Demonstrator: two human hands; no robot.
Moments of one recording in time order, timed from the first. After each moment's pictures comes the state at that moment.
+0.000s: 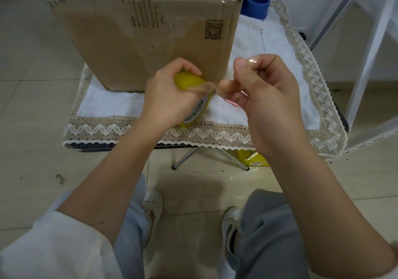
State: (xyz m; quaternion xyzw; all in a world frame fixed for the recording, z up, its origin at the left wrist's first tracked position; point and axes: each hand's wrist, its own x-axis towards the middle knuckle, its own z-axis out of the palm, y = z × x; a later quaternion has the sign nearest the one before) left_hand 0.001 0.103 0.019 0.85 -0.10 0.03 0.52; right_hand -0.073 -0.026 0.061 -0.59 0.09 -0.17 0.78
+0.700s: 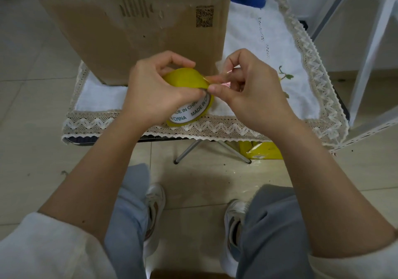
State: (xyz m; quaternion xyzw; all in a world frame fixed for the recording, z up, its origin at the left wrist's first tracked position) left_hand -0.016 0.117 0.030 0.84 -0.12 0.02 0.53; right_hand -0.062 -0.054 0.034 -0.88 0.01 -0.11 0.47
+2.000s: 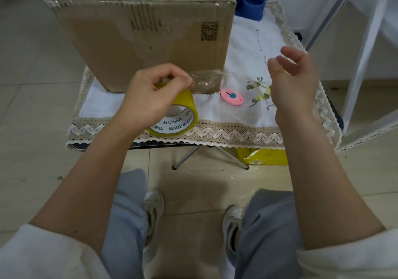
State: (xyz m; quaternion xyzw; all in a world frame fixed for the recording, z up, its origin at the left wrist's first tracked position) left_hand -0.008 0.133 0.039 0.82 -0.16 -0.02 0.55; right_hand -0.042 -0.086 0.036 -0.69 0.29 -0.28 0.60
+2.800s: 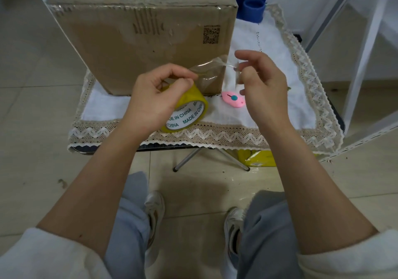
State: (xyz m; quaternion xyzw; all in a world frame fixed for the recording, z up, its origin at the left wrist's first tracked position) left_hand -0.007 0.128 0.032 0.79 -0.15 0.01 0.60; right_hand -0.046 -0.048 0.036 -0.77 0.15 -0.22 0.58
